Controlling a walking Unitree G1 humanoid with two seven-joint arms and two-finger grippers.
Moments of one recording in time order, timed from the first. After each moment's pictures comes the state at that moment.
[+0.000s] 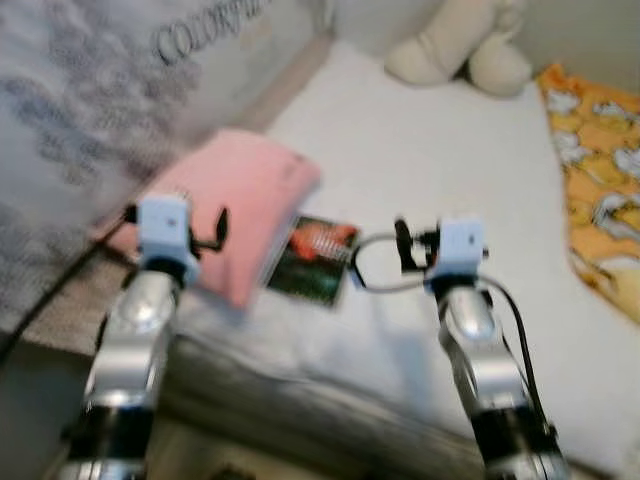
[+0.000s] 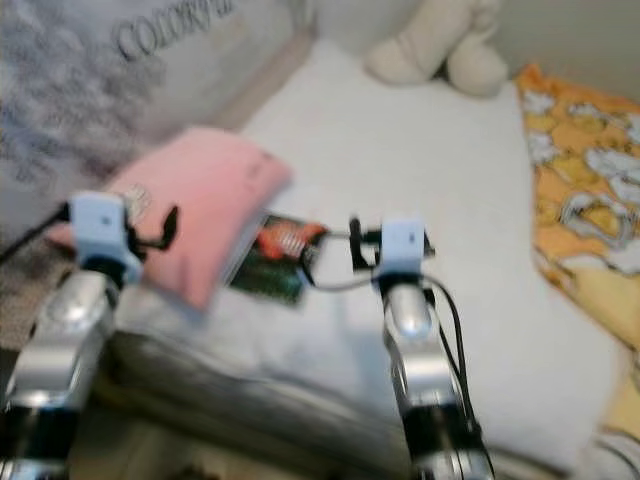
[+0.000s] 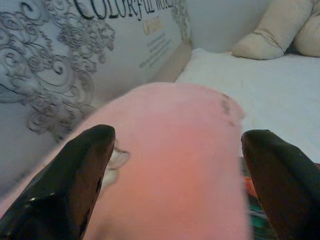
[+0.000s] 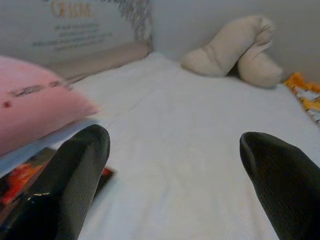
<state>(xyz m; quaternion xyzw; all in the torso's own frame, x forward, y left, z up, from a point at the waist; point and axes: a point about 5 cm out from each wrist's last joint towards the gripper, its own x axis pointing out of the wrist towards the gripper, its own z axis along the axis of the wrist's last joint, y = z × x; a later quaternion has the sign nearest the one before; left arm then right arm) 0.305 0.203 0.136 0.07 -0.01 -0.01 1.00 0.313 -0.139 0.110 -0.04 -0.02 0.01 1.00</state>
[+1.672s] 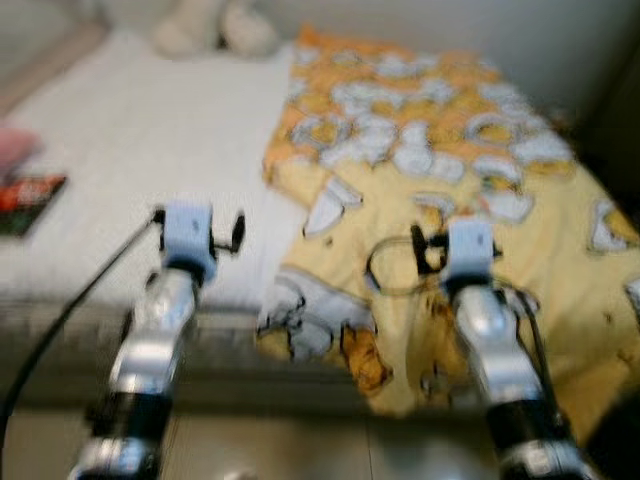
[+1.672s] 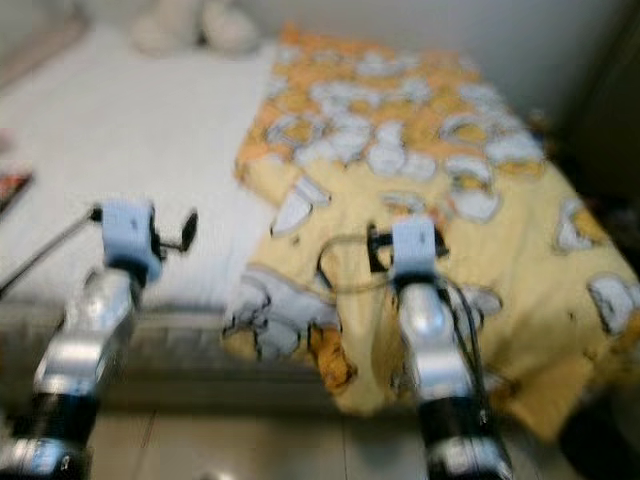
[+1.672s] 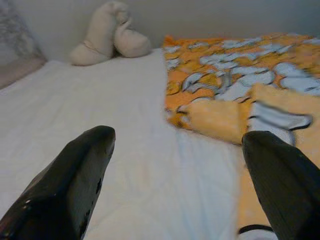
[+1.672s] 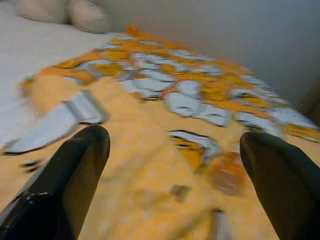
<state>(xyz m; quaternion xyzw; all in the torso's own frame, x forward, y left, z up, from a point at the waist) 0.320 0.195 0.121 0.10 0.01 -0.03 0.99 0.319 -0.147 0.096 -0.08 0.01 0.01 1.00</state>
